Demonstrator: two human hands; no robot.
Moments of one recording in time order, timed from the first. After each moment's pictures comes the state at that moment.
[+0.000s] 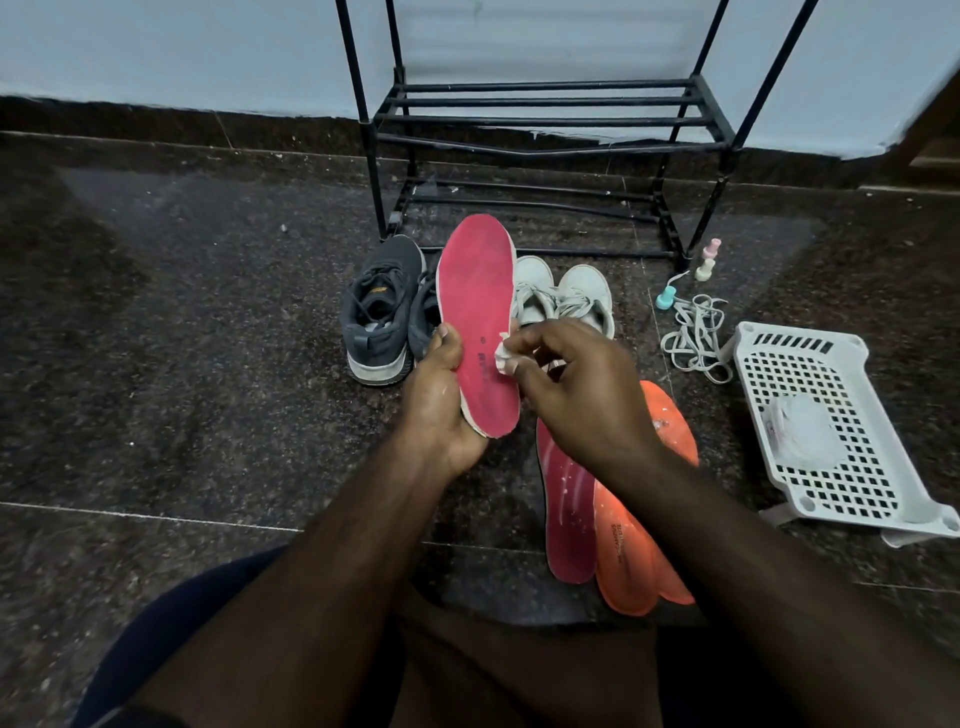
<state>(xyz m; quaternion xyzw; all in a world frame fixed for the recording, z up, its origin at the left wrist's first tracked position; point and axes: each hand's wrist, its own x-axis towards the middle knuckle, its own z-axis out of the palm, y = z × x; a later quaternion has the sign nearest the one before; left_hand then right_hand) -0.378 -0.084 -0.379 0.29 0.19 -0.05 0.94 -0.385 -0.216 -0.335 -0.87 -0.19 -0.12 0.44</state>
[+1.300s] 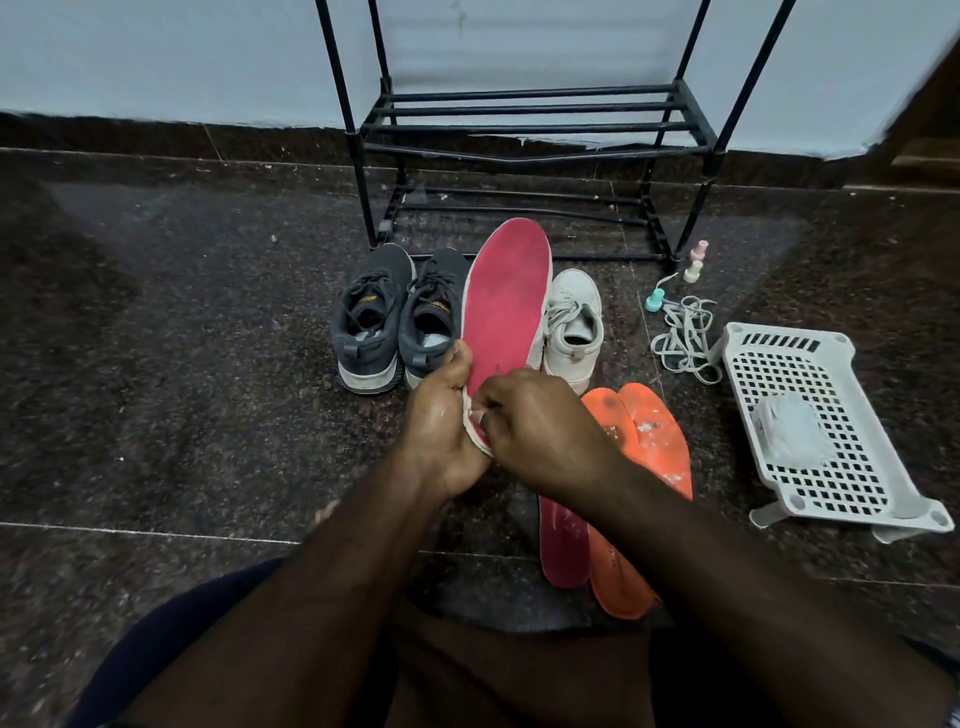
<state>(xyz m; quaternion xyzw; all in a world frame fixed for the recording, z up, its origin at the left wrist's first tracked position) -0.389 -0.094 -0.377 0.33 0.19 -0.11 0.92 -0.392 -0.204 -0.344 -0.93 -0.26 0.03 0.25</state>
